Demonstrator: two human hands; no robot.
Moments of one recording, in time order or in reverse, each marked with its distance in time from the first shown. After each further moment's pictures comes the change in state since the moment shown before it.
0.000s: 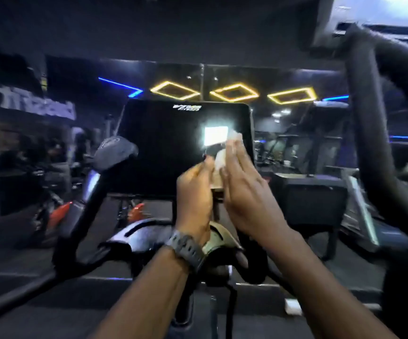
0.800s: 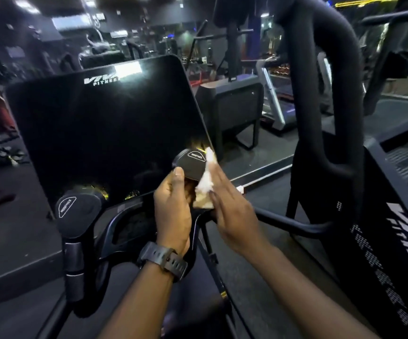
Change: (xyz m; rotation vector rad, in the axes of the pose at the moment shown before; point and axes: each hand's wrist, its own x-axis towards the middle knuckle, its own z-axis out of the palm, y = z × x) left_hand 0.007 0.052 -0.010 0.141 -0.207 -0.370; right_hand -0.024 -0.041 -0.010 0.081 -0.006 0.472
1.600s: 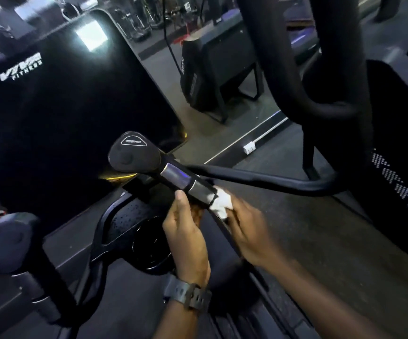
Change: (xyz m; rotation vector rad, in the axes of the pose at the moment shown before) left_hand -0.051 -0.084 0.036 0.046 0.120 -0.128; right_hand -0.086 0.070 0.006 0.347 -0.024 0.362
